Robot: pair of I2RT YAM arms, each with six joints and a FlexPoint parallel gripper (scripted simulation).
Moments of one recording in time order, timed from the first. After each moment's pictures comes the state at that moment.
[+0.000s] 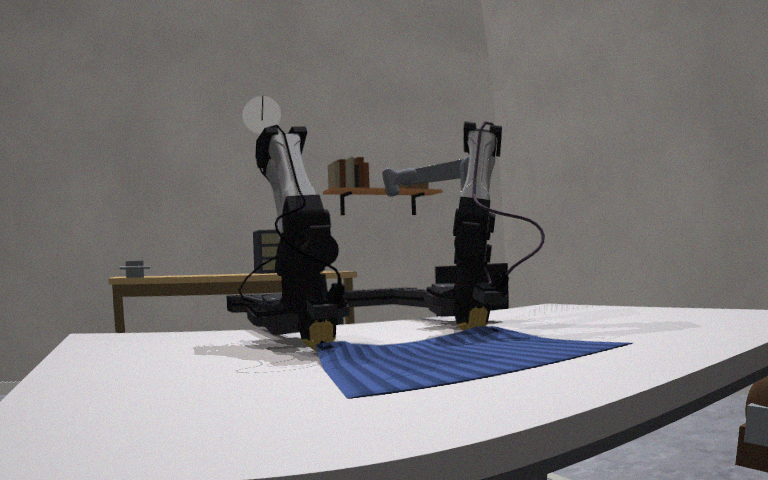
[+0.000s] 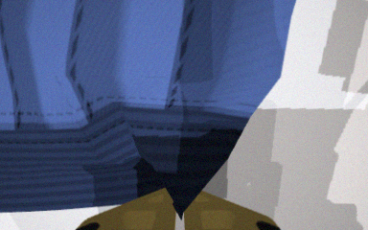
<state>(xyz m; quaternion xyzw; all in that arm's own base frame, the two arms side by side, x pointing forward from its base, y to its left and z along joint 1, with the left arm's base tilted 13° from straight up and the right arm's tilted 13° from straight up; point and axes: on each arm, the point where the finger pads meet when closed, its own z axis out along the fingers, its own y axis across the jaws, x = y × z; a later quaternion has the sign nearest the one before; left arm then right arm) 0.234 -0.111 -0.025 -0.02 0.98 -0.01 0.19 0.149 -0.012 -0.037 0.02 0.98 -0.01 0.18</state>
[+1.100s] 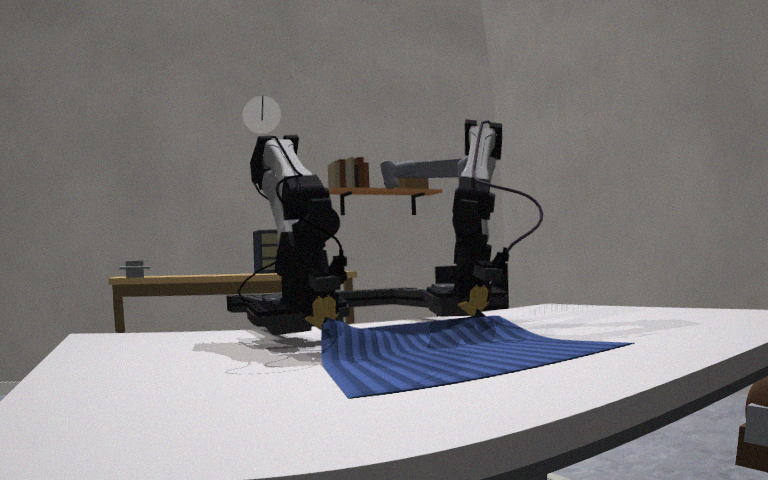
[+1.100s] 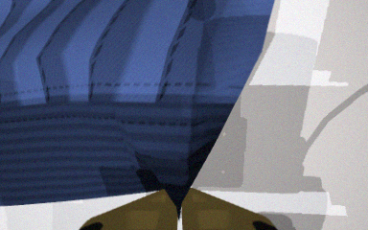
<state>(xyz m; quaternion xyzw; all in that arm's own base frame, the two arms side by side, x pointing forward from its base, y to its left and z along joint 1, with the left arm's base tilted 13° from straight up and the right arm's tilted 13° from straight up) 0.229 -0.113 0.019 -0.02 0.98 -0.01 0.20 0.153 -0.005 0.008 0.02 0.98 0.00 0.20</state>
